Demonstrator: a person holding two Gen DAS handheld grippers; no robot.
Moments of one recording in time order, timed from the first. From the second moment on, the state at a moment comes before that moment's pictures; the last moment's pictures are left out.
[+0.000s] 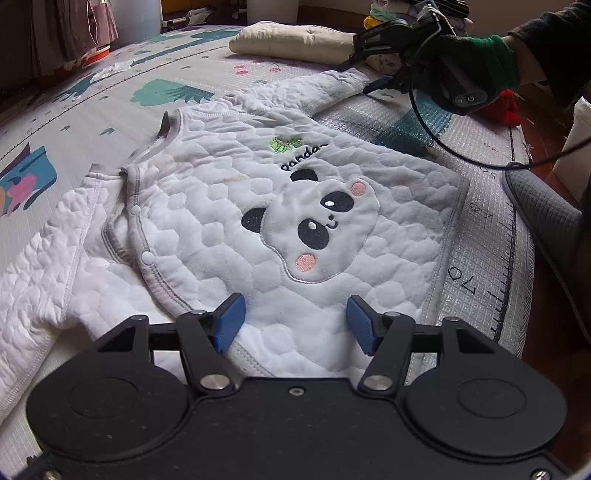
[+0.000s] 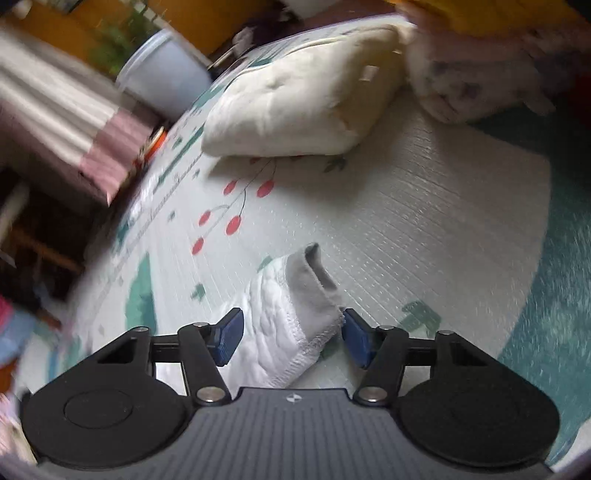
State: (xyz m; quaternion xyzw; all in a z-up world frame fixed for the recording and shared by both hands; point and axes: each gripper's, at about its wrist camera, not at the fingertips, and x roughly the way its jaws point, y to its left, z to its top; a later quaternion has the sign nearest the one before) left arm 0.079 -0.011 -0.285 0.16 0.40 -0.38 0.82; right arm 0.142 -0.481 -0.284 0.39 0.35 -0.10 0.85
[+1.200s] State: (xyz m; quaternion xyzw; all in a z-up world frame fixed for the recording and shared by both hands) left arm 0.100 0.056 -0.237 -0.02 0.42 -0.31 0.85; right arm 0.116 -0.473 -0.264 0.46 0.33 -0.18 0.81
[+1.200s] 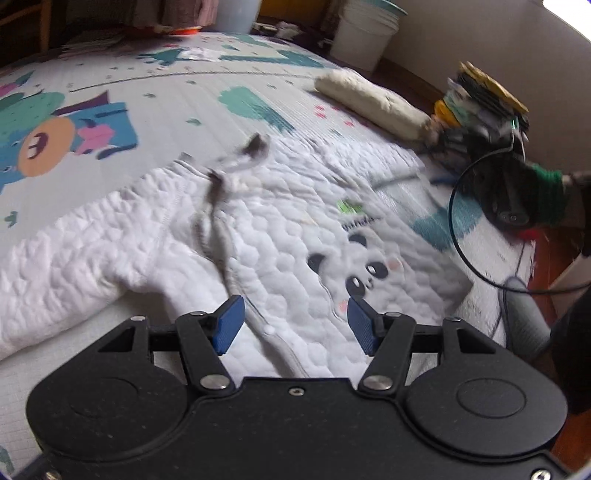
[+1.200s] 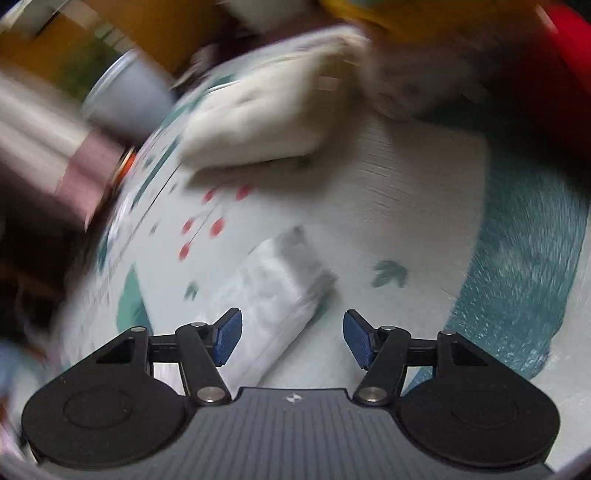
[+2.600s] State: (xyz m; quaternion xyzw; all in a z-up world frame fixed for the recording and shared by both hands) left arm 0.112 0.084 -0.227 -0.08 0.44 -0.27 0.85; right arm 0.141 -0.137 -0.222 -0.12 0.29 0.40 0.86
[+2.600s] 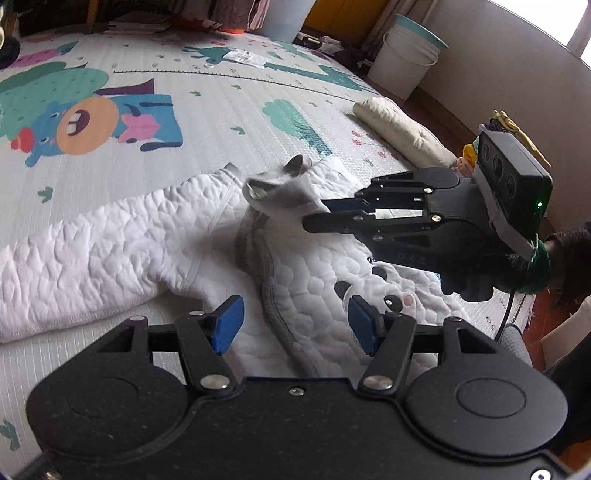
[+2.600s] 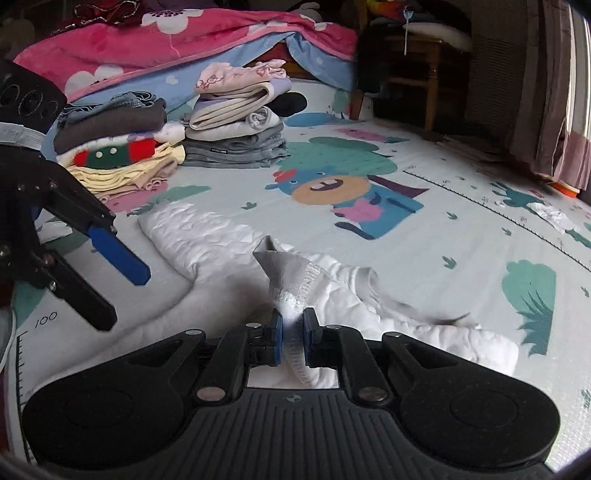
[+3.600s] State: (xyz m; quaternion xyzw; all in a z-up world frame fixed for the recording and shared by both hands) left arm 0.108 0.125 -0.236 -0.14 0.44 -0.23 0.86; right arm 0.168 -0.126 -0.225 -0.28 0.31 0.41 0.81
